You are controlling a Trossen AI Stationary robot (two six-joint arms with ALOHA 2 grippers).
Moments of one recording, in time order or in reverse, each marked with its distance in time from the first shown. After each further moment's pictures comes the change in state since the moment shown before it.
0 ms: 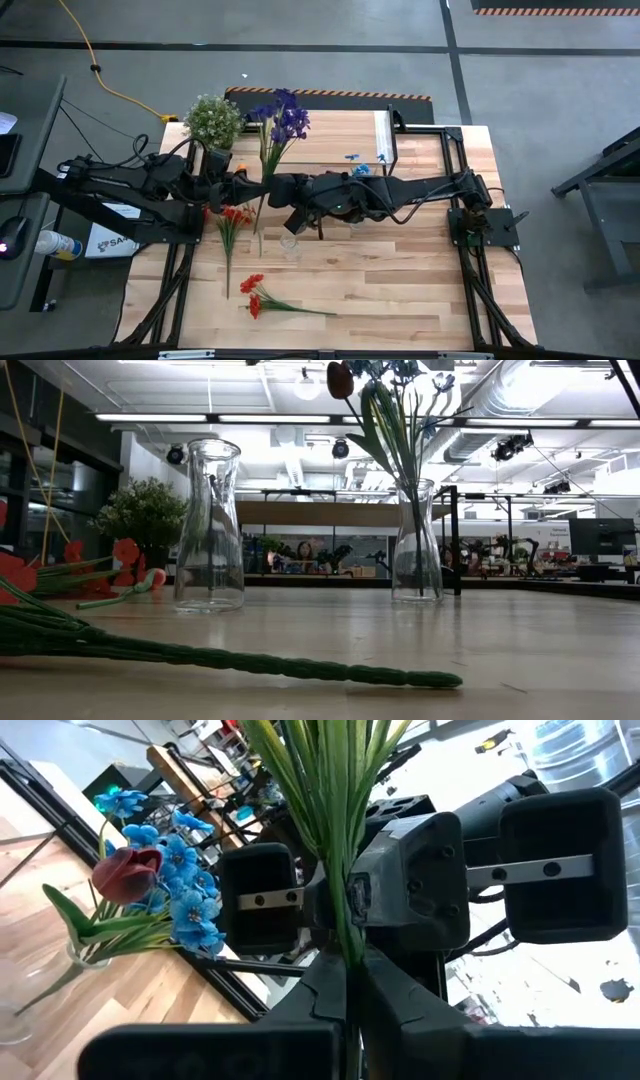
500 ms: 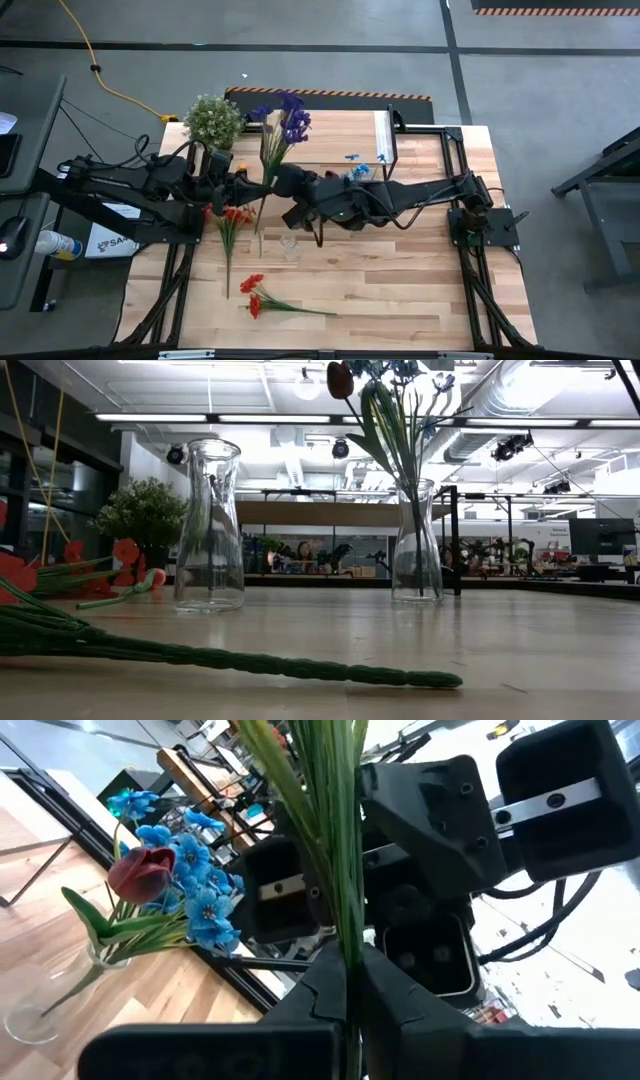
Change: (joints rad) left arm 0.000 -0.001 0.000 -0.015 -0.009 0.039; right arm 0.039 0.000 -0.001 0.007 0.250 0.132
